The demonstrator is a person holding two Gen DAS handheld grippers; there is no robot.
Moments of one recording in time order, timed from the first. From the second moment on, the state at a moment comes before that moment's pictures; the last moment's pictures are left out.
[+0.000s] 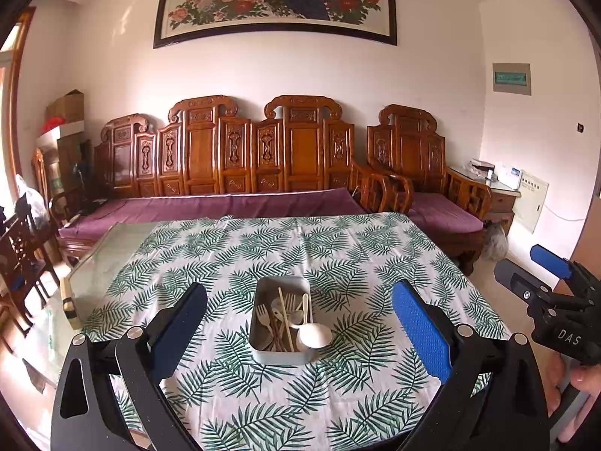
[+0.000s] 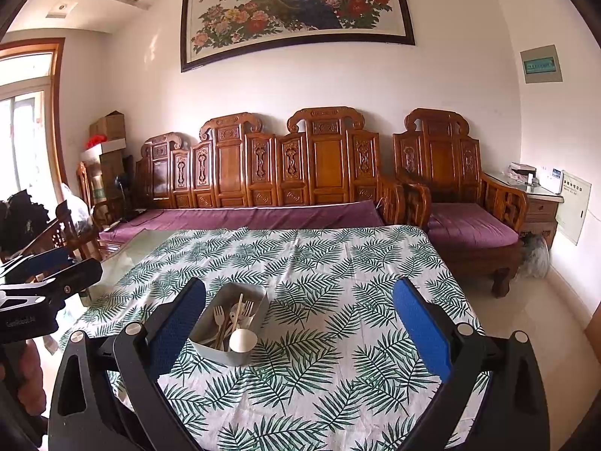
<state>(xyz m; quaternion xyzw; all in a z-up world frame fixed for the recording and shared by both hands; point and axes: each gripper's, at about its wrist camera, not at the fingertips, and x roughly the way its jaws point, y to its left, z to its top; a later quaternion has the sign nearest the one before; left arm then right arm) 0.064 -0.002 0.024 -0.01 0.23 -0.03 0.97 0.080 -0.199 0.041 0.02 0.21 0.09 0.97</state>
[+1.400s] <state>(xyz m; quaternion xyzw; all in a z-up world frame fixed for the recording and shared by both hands) 0.056 -0.004 0.028 -0.01 0.22 -0.03 0.97 0.078 -0.198 0.039 0.02 0.21 0.10 0.97</state>
